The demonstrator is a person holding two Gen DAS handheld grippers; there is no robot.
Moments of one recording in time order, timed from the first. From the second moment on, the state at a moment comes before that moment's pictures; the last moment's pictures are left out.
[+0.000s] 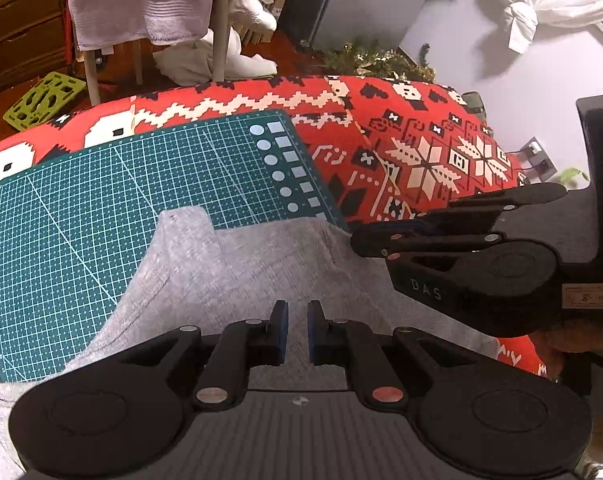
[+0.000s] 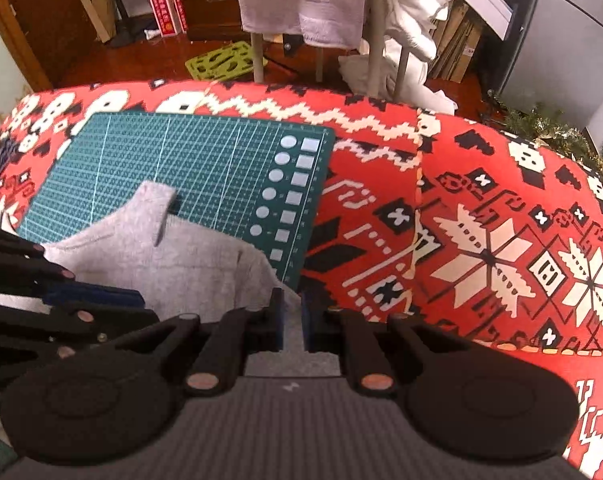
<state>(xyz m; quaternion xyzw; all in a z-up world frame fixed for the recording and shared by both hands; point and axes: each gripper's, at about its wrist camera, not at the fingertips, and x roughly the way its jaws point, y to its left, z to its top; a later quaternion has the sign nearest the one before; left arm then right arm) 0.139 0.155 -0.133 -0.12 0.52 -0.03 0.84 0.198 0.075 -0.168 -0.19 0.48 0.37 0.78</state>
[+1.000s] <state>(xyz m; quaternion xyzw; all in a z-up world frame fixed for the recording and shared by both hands) 0.134 0.163 -0.130 -0.13 0.52 -0.03 0.84 0.203 0.007 -0.156 -0.12 0.50 0.27 0.82</state>
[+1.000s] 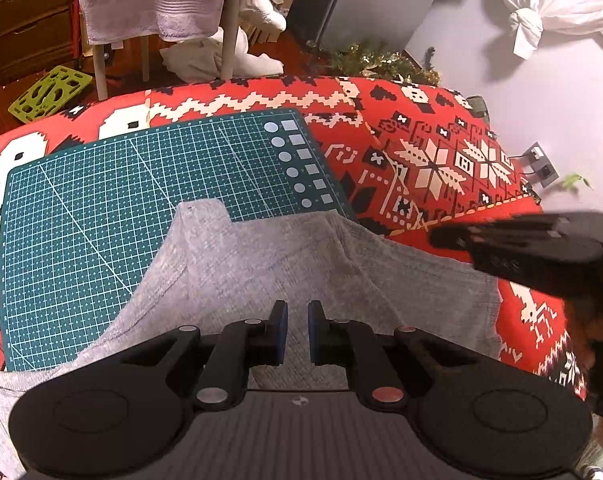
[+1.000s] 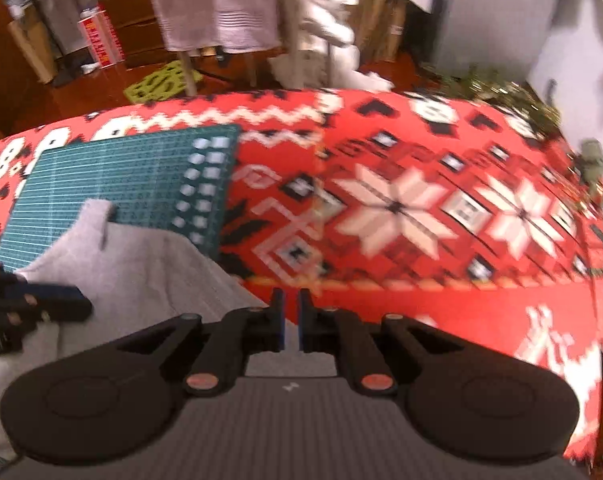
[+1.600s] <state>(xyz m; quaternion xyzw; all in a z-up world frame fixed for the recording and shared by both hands) 0.140 0.130 -0.127 -0.10 0.52 -0.07 0.84 0.187 -0.083 -0.164 0.00 0.53 0.15 0.83</state>
